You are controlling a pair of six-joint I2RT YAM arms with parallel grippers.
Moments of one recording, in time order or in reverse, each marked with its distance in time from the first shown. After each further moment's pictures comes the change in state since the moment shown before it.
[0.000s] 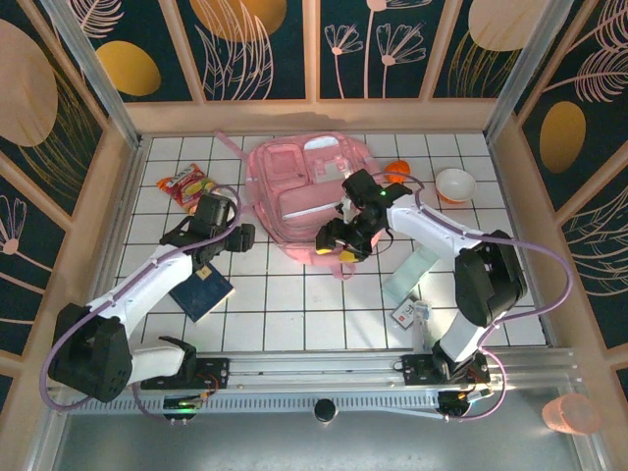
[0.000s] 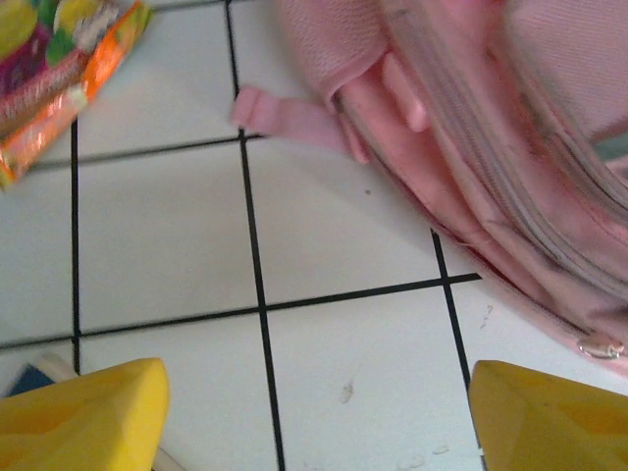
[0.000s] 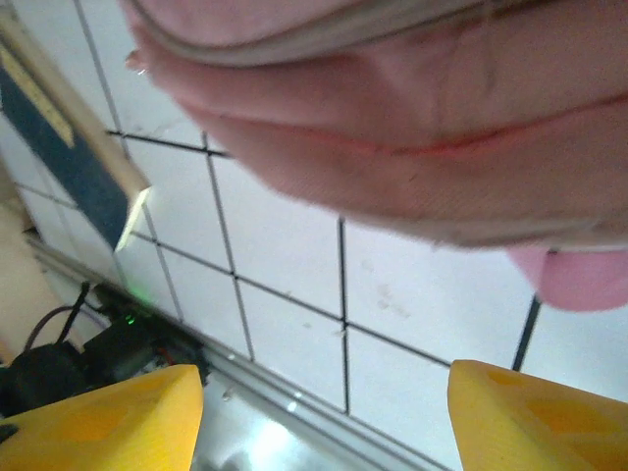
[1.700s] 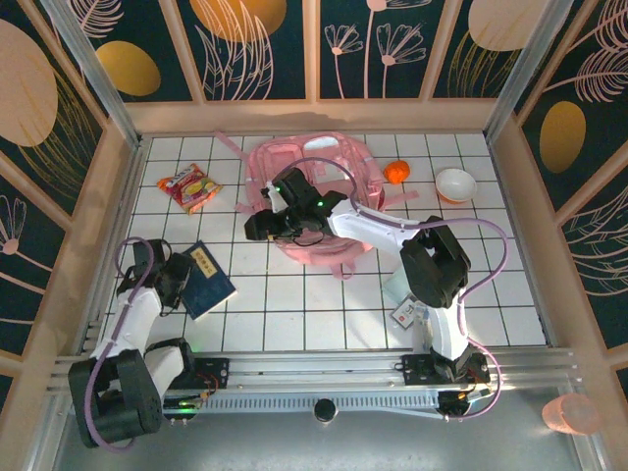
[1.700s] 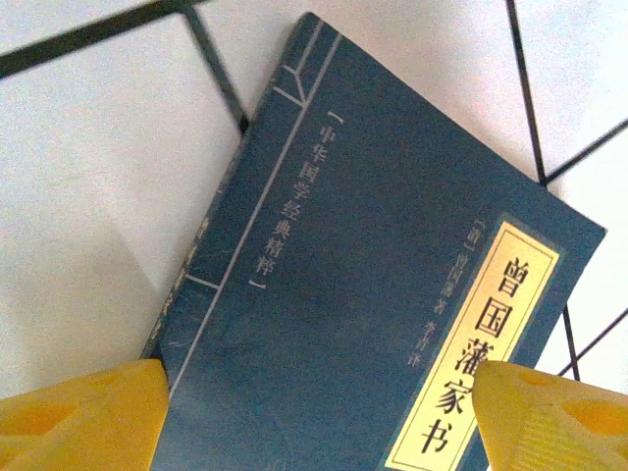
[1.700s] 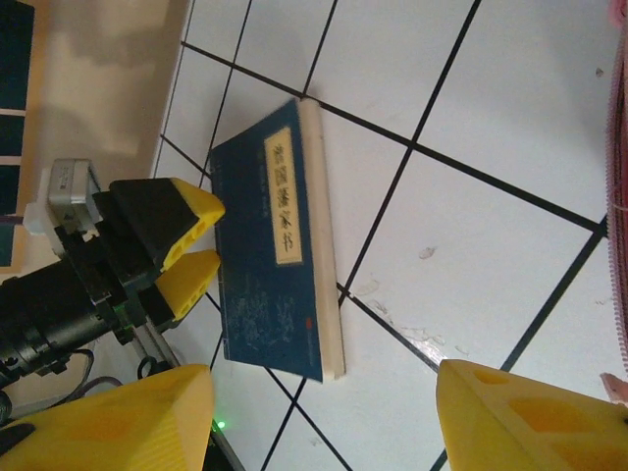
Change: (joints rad) left arm 0.575 -0.220 -0.362 -0.043 0.230 -0.740; right arm 0.265 0.311 0.275 0.523 0.112 0.014
